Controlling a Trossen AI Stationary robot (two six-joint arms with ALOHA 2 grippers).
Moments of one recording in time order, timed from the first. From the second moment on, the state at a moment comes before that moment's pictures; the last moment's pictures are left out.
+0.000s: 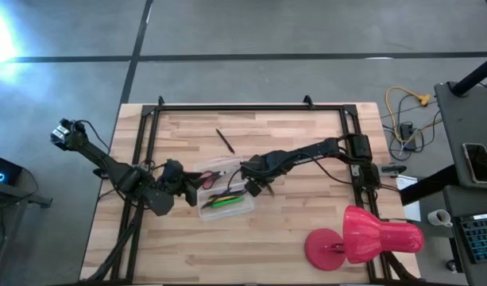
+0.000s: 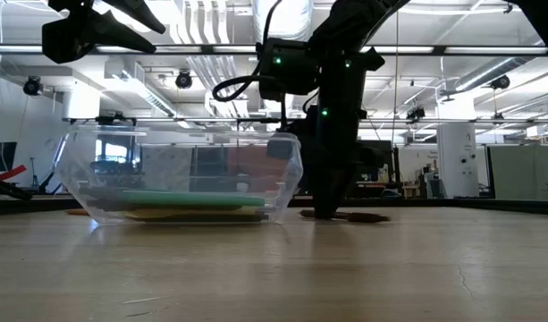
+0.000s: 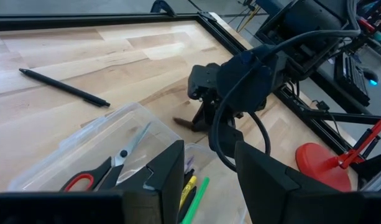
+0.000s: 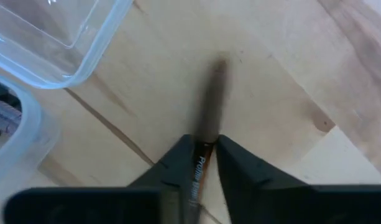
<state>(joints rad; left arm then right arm) -0.58 1.04 0.81 -0.50 -0.92 -1.21 -0.02 2.08 1.40 -0.77 0.18 0.80</state>
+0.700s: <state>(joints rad) -0.58 1.04 0.81 -0.50 -0.92 -1.21 -0.01 1.84 1.40 -0.45 0.15 0.60</state>
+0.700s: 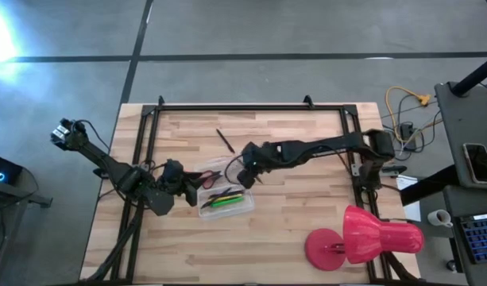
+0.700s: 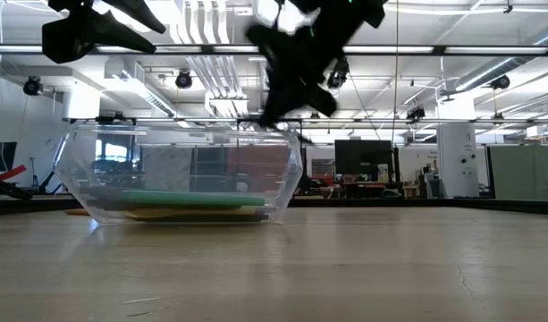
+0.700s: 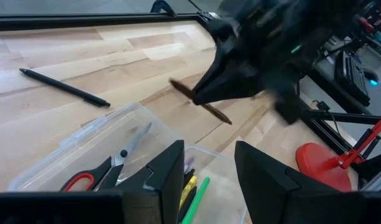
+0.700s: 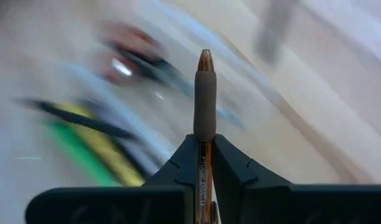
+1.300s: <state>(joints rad) -0.61 1.04 0.96 -0.50 -0.93 -0.93 0.04 2.12 1.66 -0.32 -0.22 0.29</state>
